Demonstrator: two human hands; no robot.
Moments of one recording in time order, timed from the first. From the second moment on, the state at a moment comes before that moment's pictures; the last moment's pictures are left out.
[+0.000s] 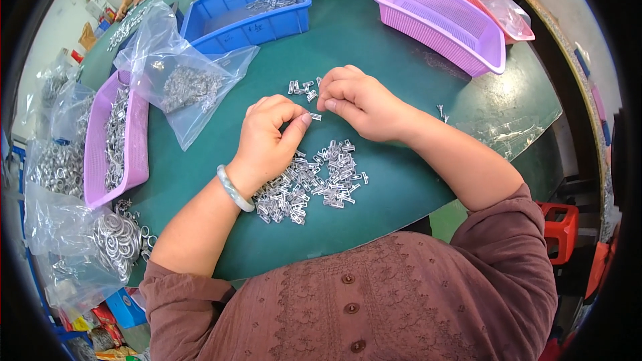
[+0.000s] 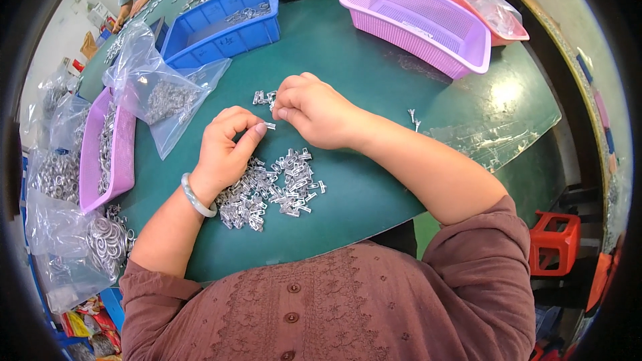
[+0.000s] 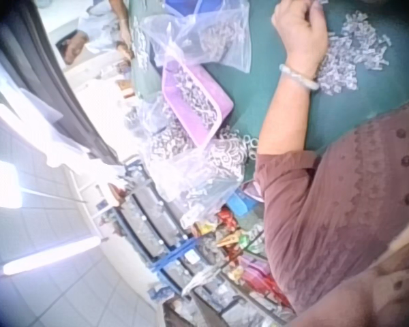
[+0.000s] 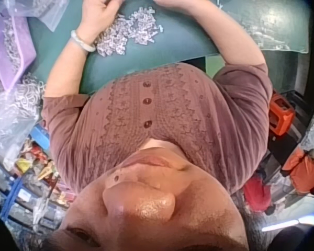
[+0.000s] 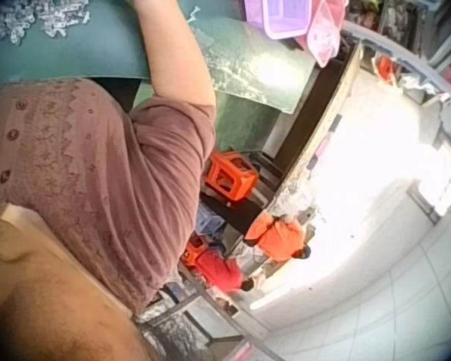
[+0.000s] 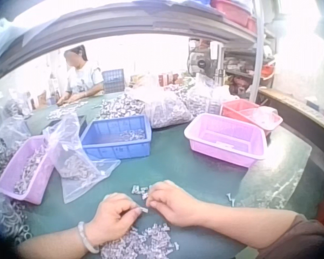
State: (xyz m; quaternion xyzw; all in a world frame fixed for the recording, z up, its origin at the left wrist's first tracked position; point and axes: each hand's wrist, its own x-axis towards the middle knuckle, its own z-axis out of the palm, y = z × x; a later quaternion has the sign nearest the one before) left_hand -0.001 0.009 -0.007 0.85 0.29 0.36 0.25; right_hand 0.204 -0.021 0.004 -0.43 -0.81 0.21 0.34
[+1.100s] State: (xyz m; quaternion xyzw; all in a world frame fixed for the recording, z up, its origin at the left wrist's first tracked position) left_hand -0.005 0.004 0.000 0.78 0.27 0.33 0.46; right_hand 0.204 -0.030 0.007 -0.40 -0.78 0.28 0.40
